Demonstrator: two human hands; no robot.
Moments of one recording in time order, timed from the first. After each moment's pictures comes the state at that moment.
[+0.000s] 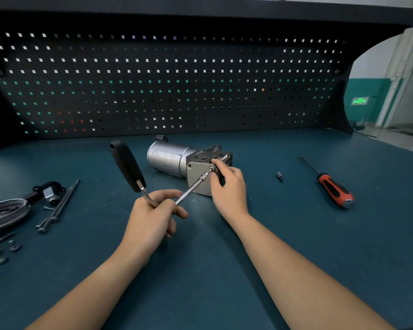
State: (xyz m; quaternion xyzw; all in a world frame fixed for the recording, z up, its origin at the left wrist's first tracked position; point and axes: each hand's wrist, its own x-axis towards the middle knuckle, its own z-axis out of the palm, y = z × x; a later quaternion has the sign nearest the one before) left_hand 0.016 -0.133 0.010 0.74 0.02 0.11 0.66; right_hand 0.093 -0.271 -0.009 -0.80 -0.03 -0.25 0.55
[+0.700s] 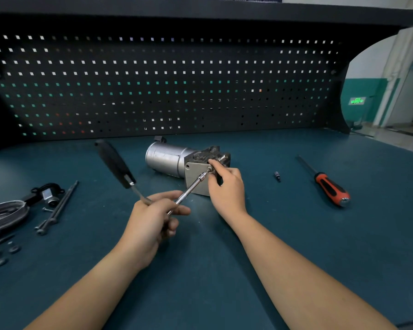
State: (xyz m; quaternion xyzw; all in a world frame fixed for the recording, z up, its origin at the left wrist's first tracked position) left_hand 0.014 -0.136 0.014 0.65 0.07 0.04 0.76; right_hand 0.097 -0.270 -0.009 -0.80 -0.03 -0.26 0.53
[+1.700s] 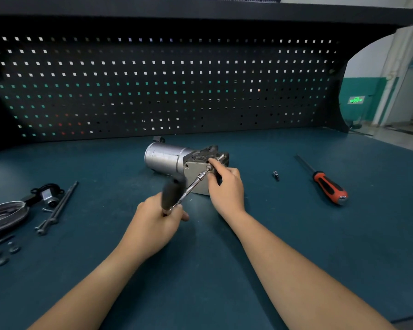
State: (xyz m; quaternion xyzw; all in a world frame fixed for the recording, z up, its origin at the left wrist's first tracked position) left_hand 0.015 -0.130 0.009 0.87 -0.08 0.14 0.47; right_hand 0.098 -0.272 -0.011 -0.82 -0.02 -0.26 0.52
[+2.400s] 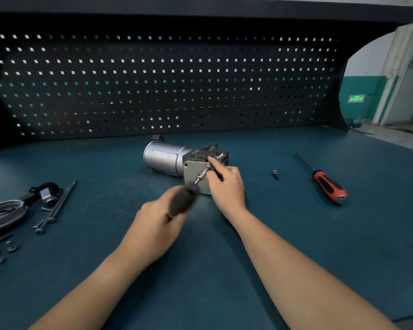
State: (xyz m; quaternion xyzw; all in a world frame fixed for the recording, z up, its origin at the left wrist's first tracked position) left_hand 0.012 -0.130 0.003 0.89 -0.12 0.19 0.39; right_hand 0.097 -0.276 -0.007 -0.78 -0.02 -0.22 0.58
